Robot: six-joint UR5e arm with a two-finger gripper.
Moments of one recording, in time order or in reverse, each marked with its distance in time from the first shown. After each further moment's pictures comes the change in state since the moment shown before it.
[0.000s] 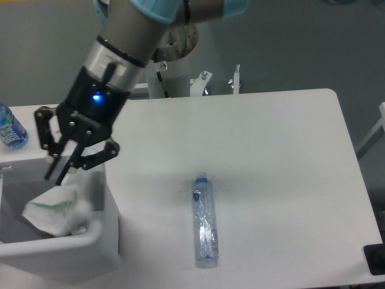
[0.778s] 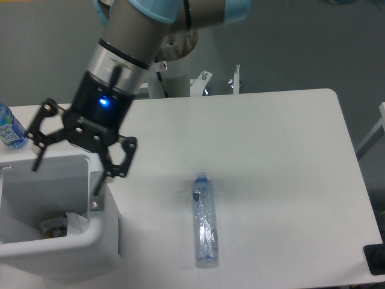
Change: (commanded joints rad) arm 0.074 -0.087 0.074 0.005 0.196 -0.130
